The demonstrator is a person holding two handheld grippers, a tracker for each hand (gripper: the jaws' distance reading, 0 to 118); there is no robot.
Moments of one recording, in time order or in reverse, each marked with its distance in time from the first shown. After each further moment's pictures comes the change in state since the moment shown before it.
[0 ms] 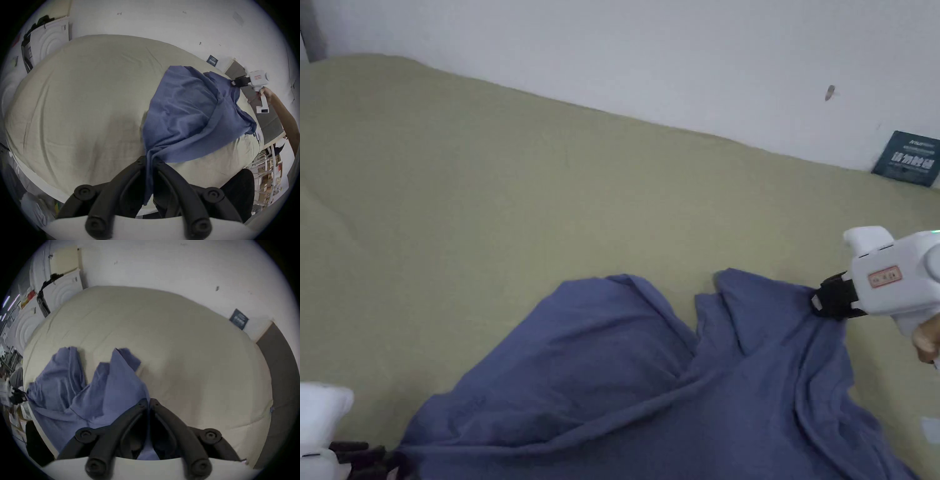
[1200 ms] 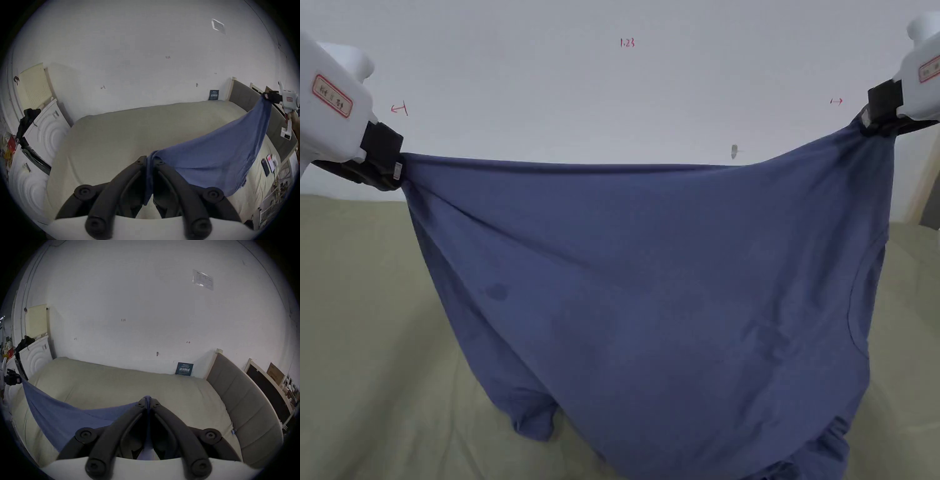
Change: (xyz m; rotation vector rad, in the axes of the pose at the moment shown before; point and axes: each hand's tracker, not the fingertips) left arm 0.081 0.397 0.053 0.340 0.183 -0.272; right arm 0.108 0.162 0.153 0.489 -0.331 -0.201
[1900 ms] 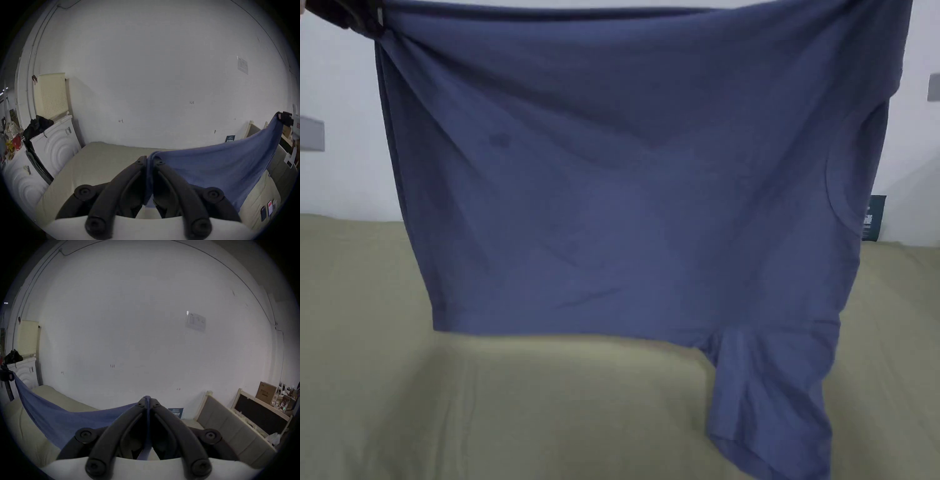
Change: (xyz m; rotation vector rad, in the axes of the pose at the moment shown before) left arm -0.060 0.146 -0.027 0.299 0.131 0.166; right arm -0.030 0.139 -0.002 0.353 -0.132 0.014
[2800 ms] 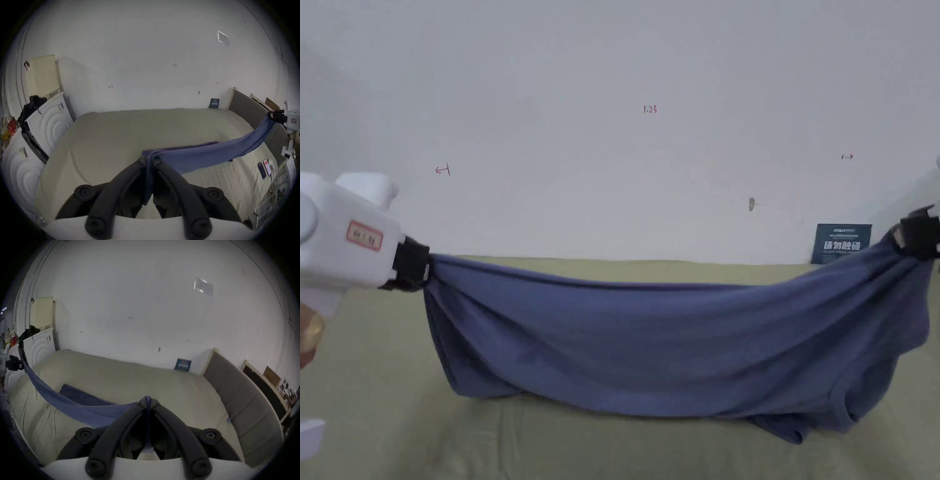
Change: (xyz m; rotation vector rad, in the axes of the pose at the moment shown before) left arm -0.026 -0.199 0.125 -0.249 -0.158 -0.081; right arm 0.011 -0.186 0.182 -0.376 0.137 0.021
